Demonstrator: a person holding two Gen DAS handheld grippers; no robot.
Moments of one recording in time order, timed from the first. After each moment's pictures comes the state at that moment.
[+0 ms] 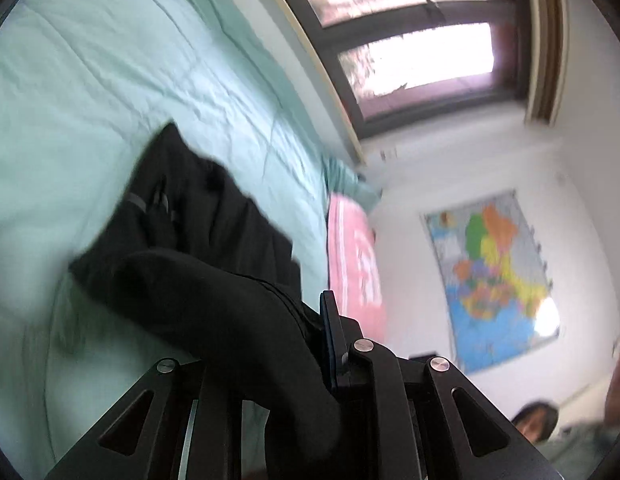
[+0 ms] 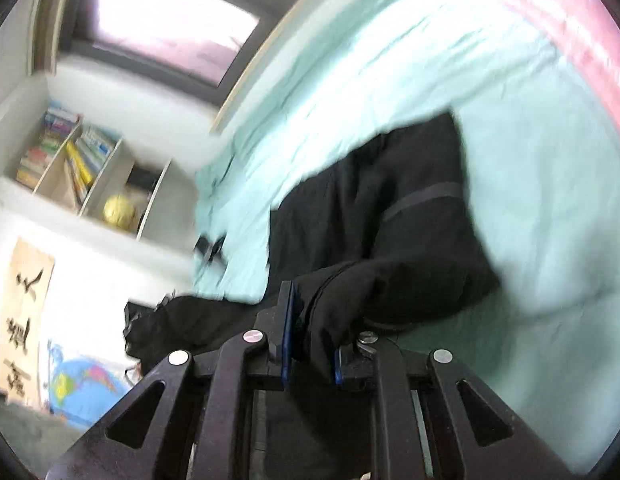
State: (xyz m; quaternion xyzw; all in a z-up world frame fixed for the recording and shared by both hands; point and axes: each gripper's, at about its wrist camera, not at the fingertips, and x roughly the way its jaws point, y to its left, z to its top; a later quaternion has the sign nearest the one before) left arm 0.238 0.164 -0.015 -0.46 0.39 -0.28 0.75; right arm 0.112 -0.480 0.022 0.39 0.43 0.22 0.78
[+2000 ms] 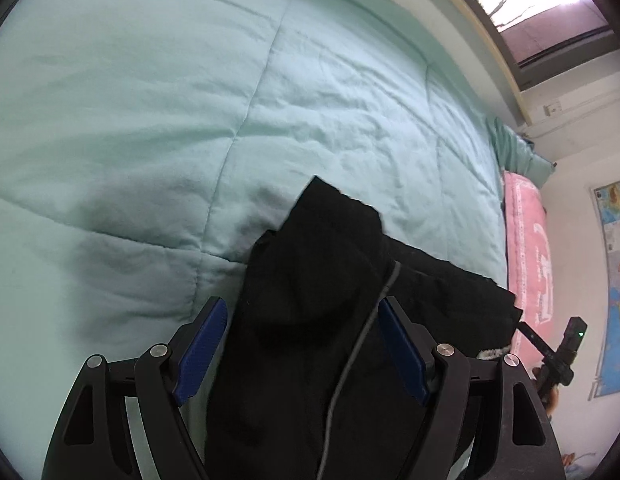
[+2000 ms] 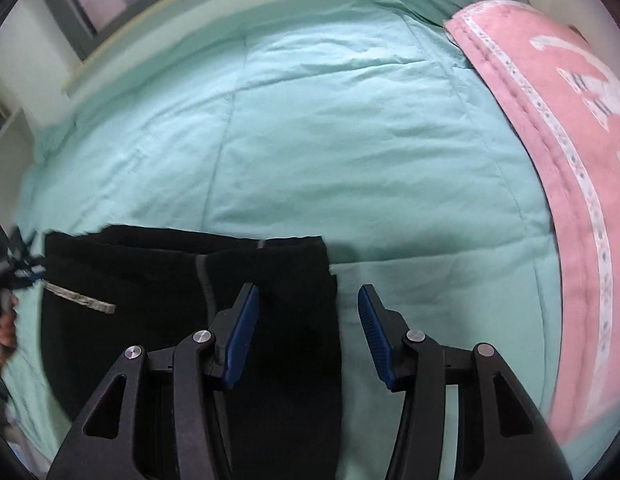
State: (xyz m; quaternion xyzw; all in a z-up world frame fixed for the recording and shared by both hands) left arm 0.523 0.127 -0.130 -0.23 0.58 -0.13 0.77; right arm 0.386 -0.466 -0.069 0.11 0.53 0.04 0.84
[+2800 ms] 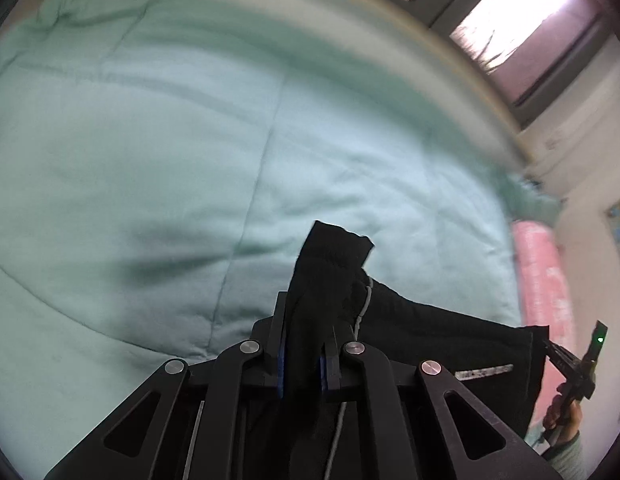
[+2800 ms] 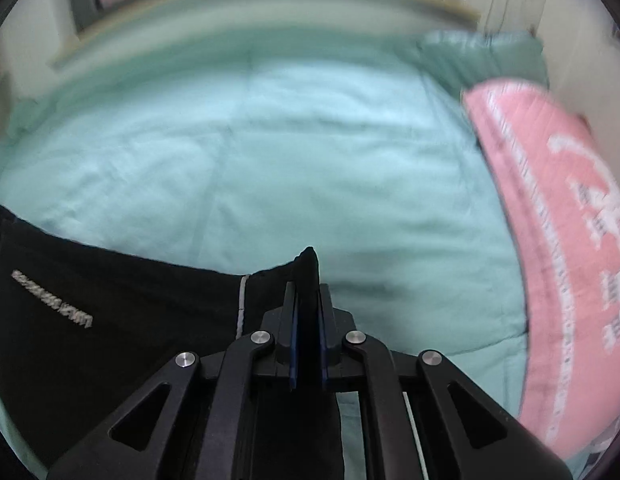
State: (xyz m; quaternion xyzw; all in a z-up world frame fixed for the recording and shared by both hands) left arm 0.565 0.115 -0.089 -0.20 0.50 -0.06 0.84; right arm 0.468 -0.415 -0.056 0.01 0.51 -0.02 0.86
